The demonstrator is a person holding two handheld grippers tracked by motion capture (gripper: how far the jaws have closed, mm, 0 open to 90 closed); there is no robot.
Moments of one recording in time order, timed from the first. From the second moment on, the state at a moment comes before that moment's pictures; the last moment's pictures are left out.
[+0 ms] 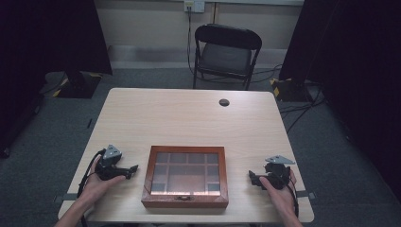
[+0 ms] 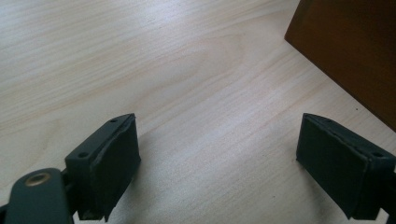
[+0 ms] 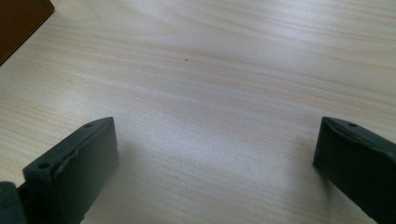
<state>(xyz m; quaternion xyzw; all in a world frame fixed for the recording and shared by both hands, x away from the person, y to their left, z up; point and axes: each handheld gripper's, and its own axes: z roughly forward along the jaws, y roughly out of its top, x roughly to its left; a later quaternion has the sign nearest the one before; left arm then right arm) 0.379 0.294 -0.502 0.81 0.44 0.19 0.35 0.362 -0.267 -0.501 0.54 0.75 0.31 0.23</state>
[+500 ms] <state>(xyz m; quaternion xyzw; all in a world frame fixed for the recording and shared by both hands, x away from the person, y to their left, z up) 0.379 0.294 -0.502 0.81 0.43 0.19 0.35 0.362 -0.263 -0.495 0.53 0.75 0.32 0.22</state>
